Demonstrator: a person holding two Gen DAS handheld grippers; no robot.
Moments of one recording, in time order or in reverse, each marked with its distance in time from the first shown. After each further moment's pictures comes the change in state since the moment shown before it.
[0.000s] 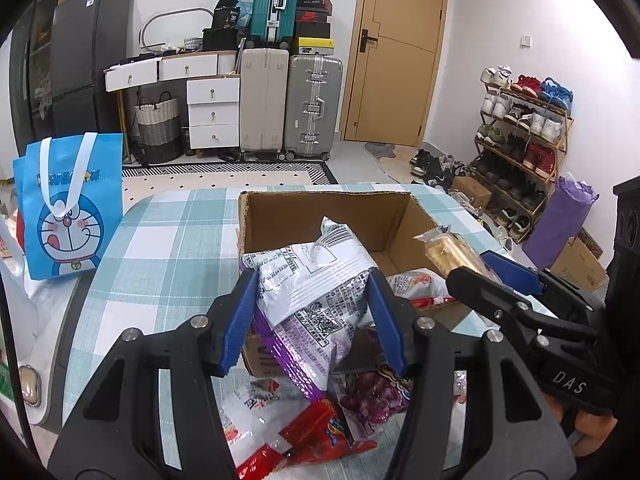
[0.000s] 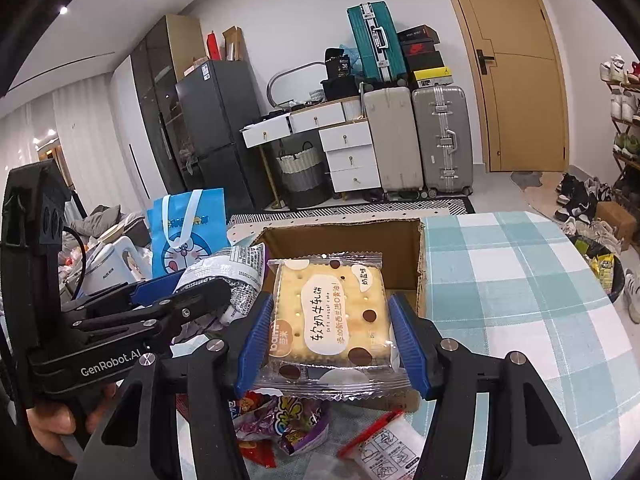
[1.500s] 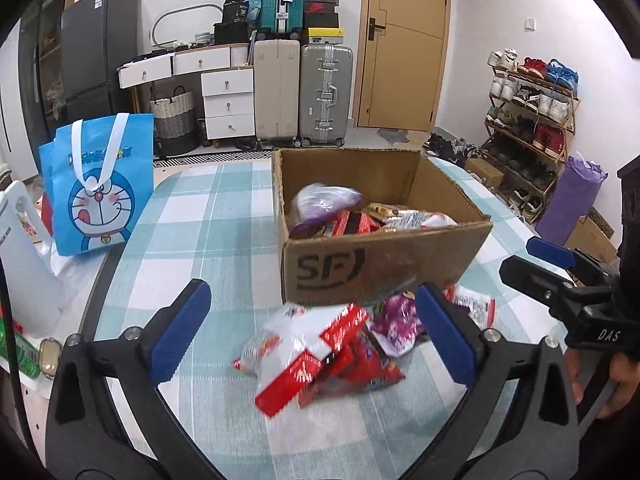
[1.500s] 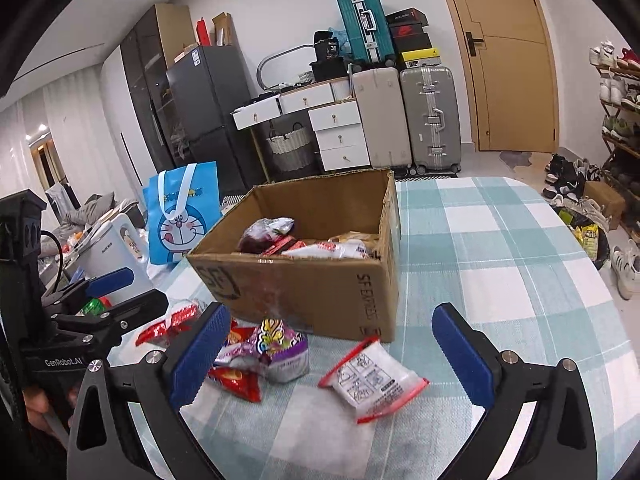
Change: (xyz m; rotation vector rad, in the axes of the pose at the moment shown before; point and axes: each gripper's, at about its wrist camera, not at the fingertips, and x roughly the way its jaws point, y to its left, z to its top) left arm -0.043 0.013 -0.059 0.023 0.032 0.058; right arm -0.046 -0.011 -0.051 0.013 0.068 -0.036
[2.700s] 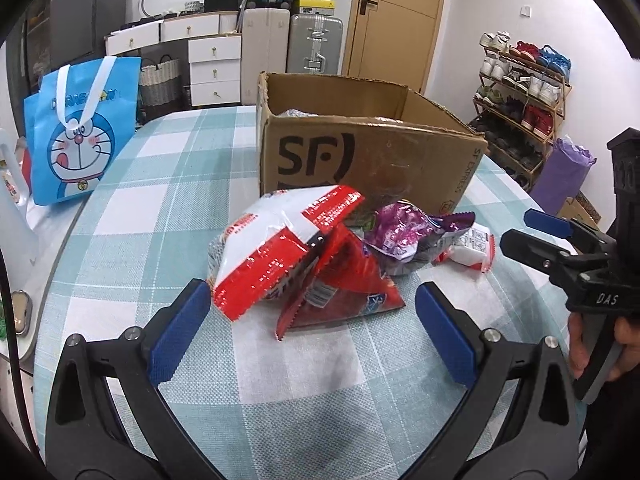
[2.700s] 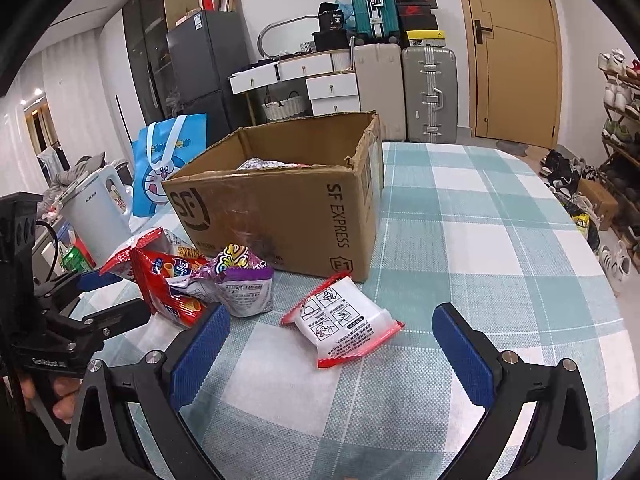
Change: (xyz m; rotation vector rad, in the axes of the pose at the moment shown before) left arm 0.026 -0.002 -0.068 -0.022 0.105 -0.079; right arm 0.018 -0.016 -0.037 -0.067 0.106 -0.048
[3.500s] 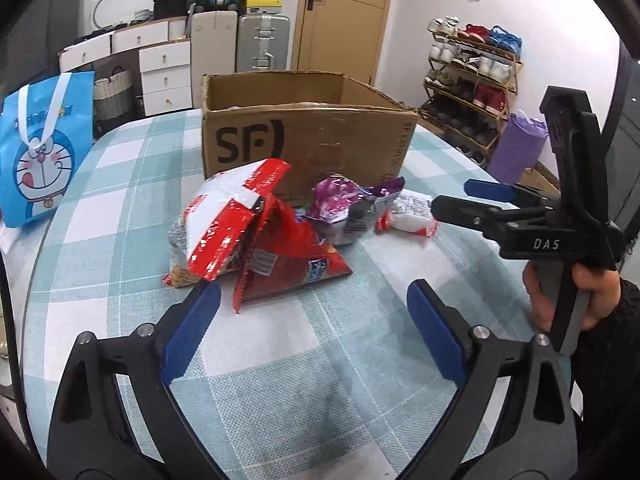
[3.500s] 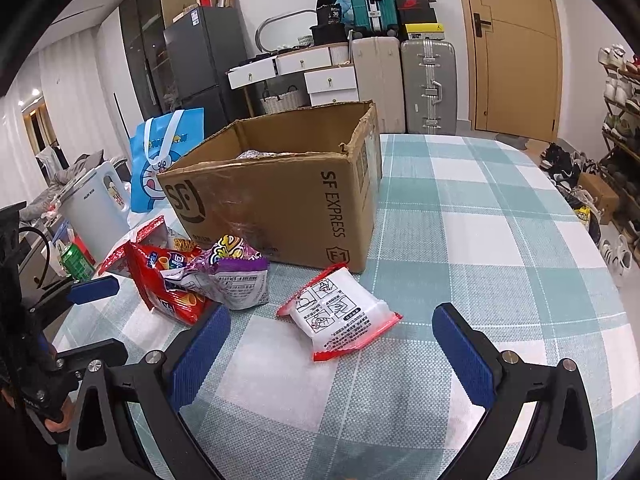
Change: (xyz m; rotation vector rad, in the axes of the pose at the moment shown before) left arm -0.013 -0.014 -0.018 0.117 0.011 -0.148; right arm 0.003 -0.002 -0.003 0.005 0.020 0.001
